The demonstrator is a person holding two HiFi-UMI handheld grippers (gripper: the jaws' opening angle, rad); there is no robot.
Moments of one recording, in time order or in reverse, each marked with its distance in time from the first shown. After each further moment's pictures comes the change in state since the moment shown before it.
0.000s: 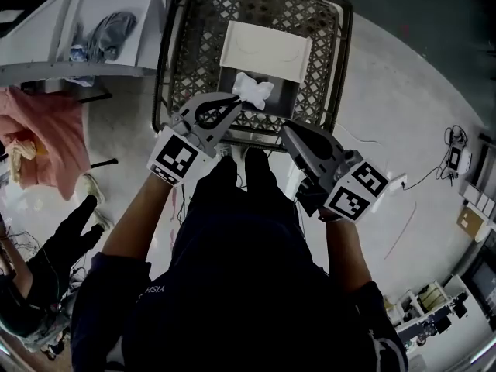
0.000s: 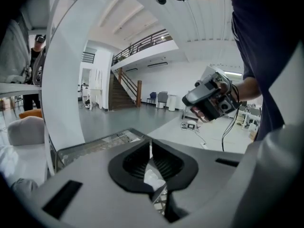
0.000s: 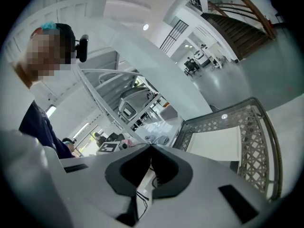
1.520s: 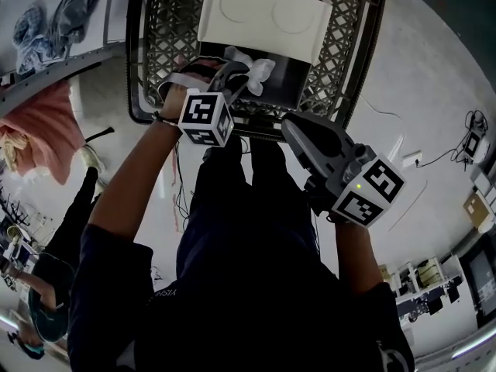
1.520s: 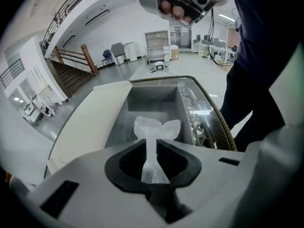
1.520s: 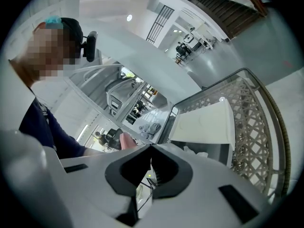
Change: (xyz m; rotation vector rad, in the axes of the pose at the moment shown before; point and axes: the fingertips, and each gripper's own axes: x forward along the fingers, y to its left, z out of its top) left arm 0.134 0.001 -0.201 0.563 0.594 -0.245; right arm 0.022 -0.101 -0.055 0.138 0.125 0.013
